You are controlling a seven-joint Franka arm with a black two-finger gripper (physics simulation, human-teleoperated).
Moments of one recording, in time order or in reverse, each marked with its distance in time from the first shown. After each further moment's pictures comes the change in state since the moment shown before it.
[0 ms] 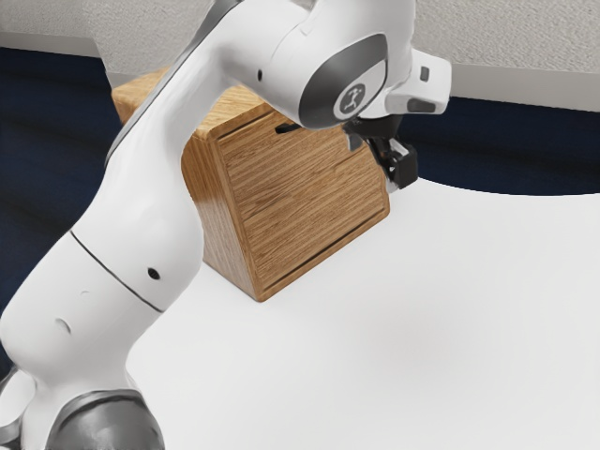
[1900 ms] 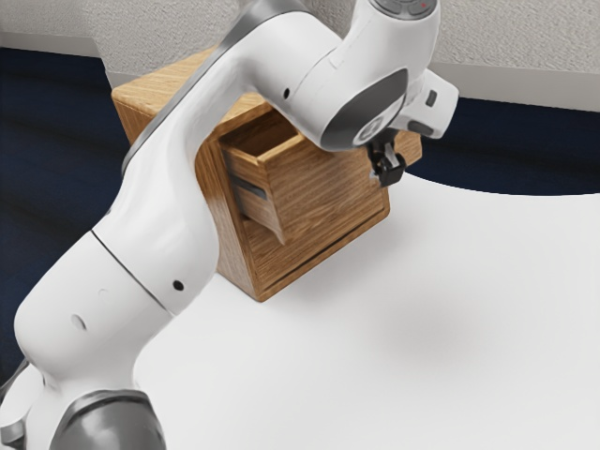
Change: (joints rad) arm 0.001 0.006 -0.024 -0.075 0.220 0.103 0.157
